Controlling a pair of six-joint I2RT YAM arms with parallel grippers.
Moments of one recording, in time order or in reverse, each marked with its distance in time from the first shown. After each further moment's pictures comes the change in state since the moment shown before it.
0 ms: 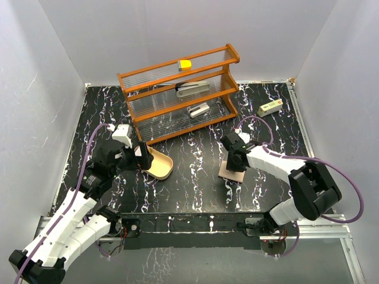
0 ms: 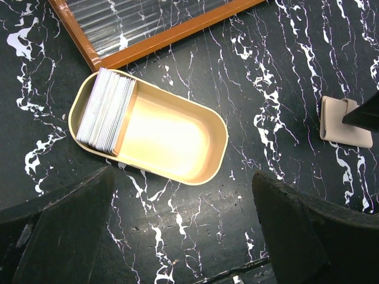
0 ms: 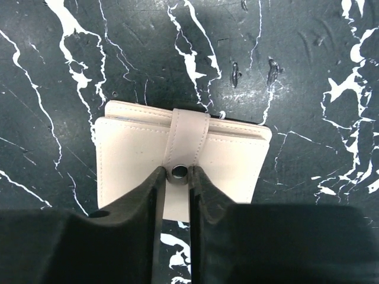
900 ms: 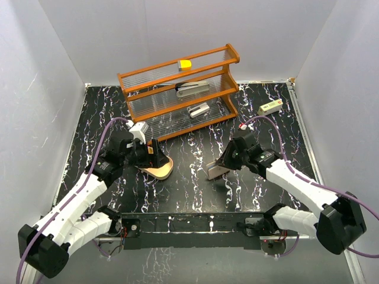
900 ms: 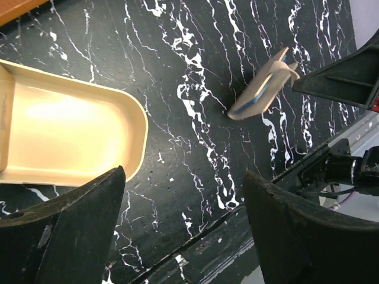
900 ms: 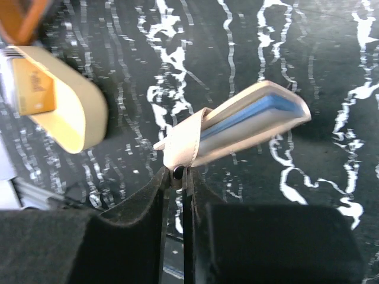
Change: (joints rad) left arm 0.000 0.196 0.008 0.120 0.340 -0.103; right arm 0.002 -0.315 -0.063 0.118 -0.313 0.162
